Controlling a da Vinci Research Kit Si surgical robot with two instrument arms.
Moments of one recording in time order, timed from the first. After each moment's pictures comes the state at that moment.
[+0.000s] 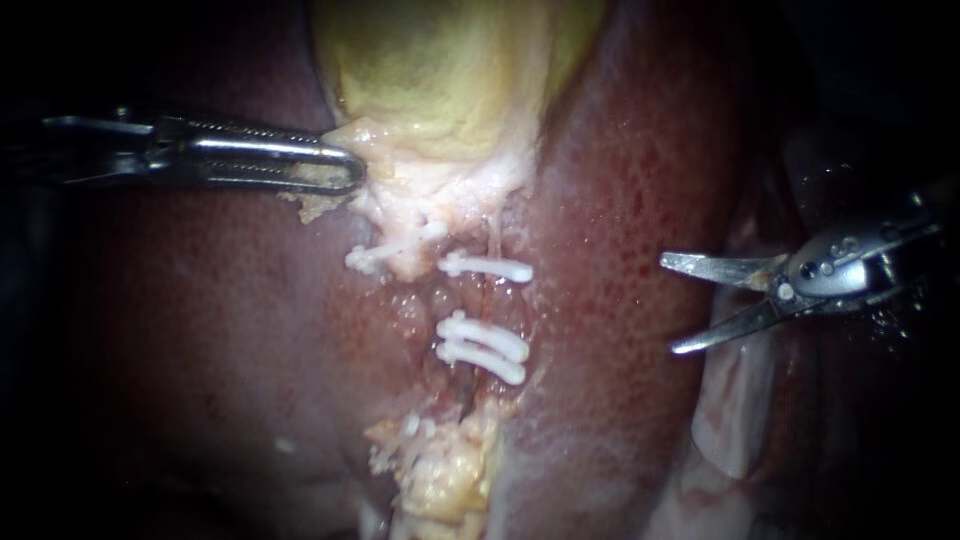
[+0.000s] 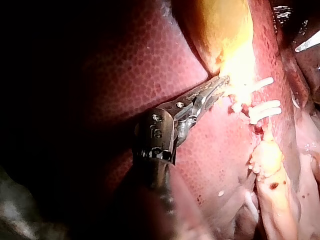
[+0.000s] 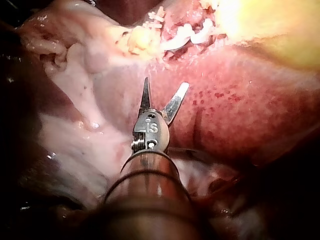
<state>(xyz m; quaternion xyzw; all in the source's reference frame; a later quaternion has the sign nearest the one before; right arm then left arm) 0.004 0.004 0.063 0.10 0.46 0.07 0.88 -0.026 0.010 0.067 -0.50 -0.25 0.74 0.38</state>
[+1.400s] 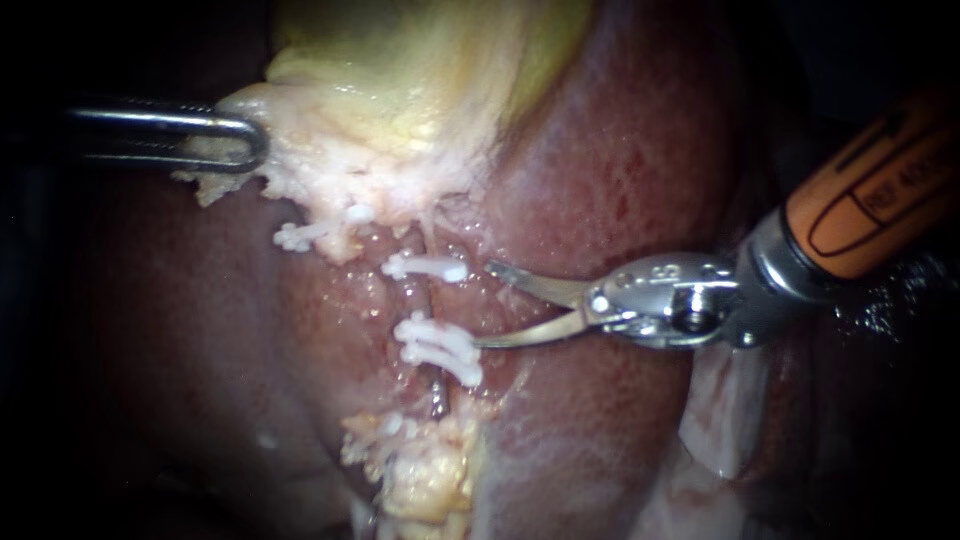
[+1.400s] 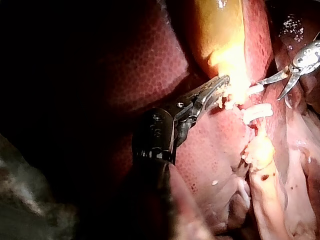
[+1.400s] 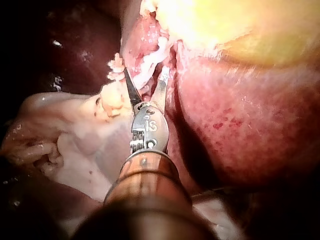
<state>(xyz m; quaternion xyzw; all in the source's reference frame) 0.019 0.002 0.066 0.27 0.47 0.22 0.81 -0.020 0.012 0.058 -0.52 -0.23 0.73 0.39</state>
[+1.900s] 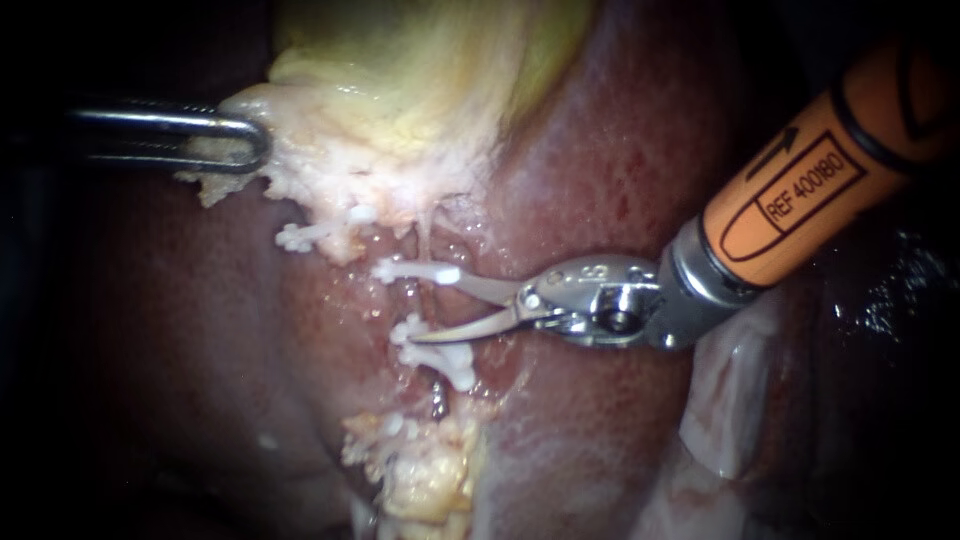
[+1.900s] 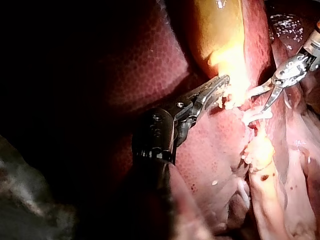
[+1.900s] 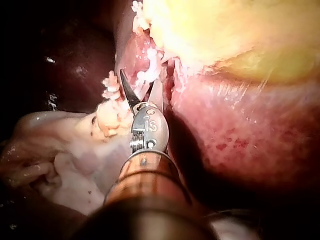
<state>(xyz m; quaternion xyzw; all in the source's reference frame) 0.023 0.001 0.069 0.31 0.47 0.20 0.80 -0.020 0.012 0.058 -0.52 -0.23 0.73 0.39</state>
